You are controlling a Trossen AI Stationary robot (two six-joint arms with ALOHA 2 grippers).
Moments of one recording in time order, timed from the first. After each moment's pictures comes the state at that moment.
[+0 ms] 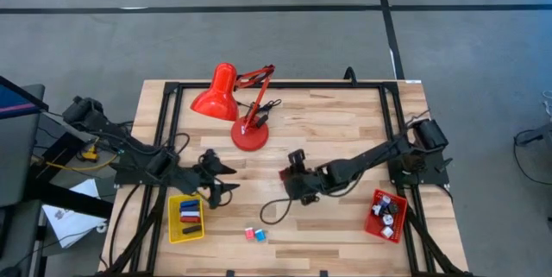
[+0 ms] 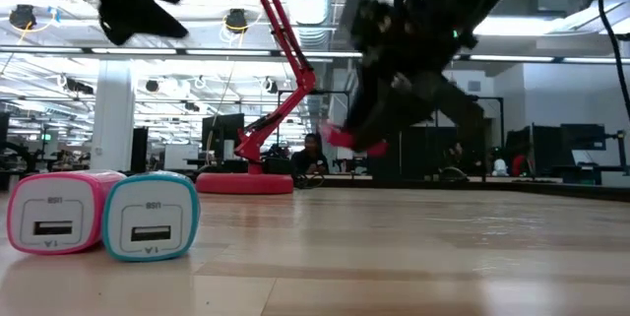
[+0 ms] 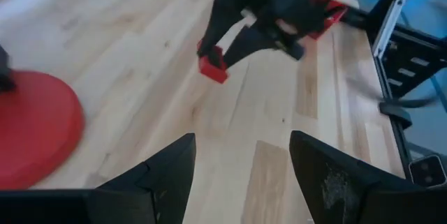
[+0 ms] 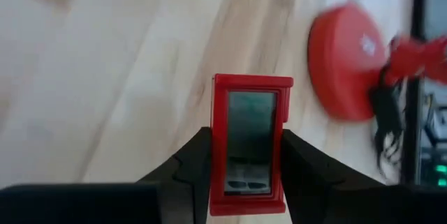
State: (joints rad) left arm -0.53 1.04 0.63 -0.19 -0.59 -0.64; right arm 0.29 1.82 1.11 -0.29 0.53 -0.32
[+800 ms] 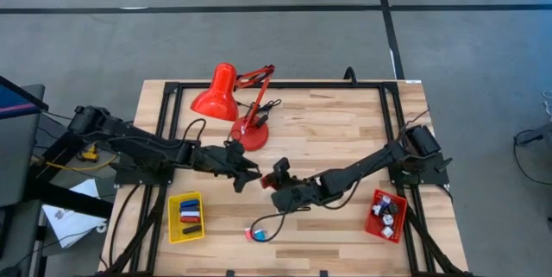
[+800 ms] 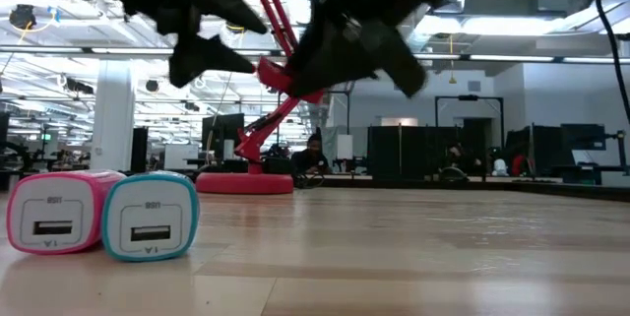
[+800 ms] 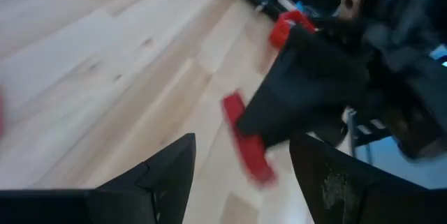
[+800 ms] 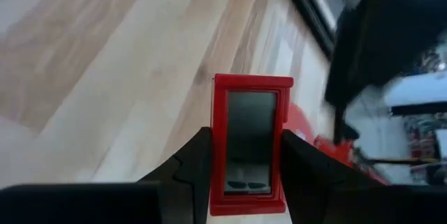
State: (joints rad) left arm -0.22 1.26 0.62 0.15 -0.22 -0.76; right arm 0.38 1.91 1.26 -0.13 0.64 -0.55
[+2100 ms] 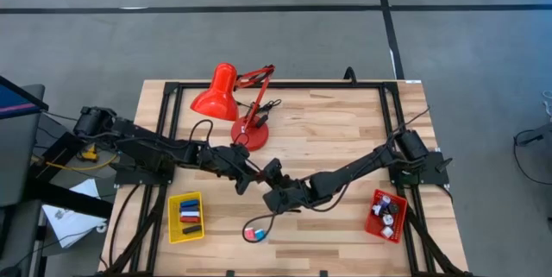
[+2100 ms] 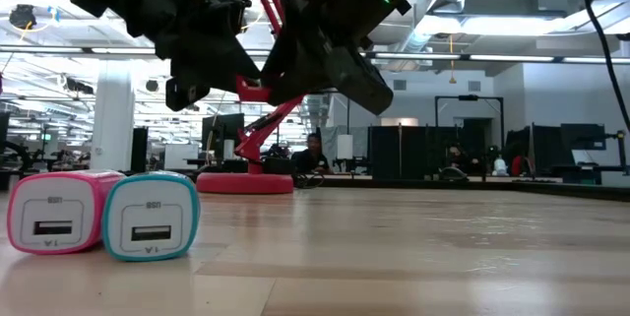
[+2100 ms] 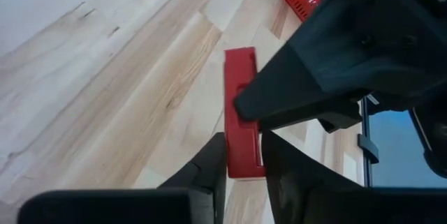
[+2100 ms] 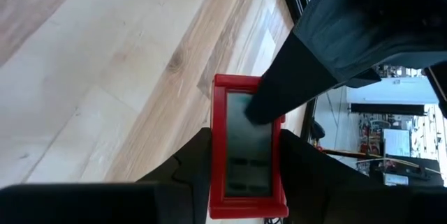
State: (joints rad) left arm -0.17 1.35 0.63 0.14 -0.10 -0.77; right arm 0.37 2.02 1.40 -0.18 0.74 -0.69
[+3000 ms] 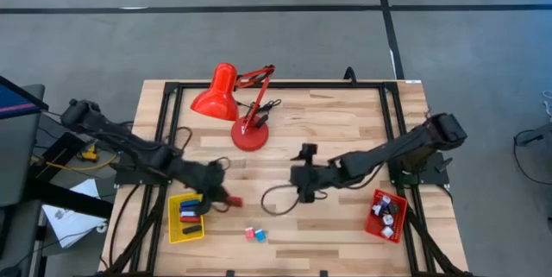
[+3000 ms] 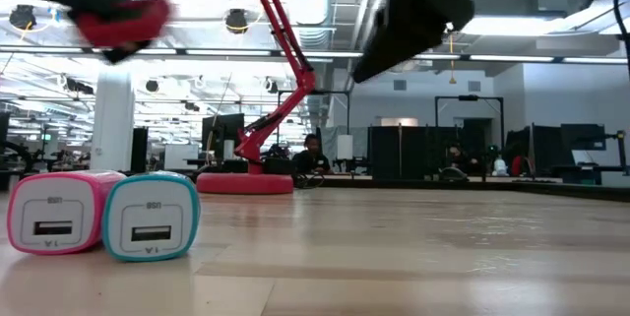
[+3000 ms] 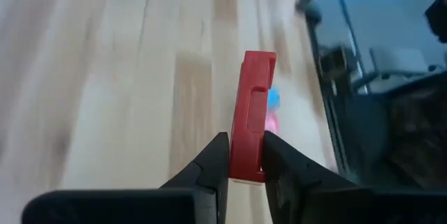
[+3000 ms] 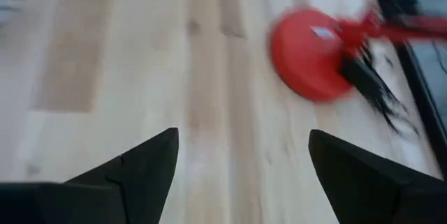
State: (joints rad) left arm -0.41 1.06 0.62 -0.24 -0.02 -0.55; right arm 0.33 1.66 1.12 -0.35 0.51 0.04
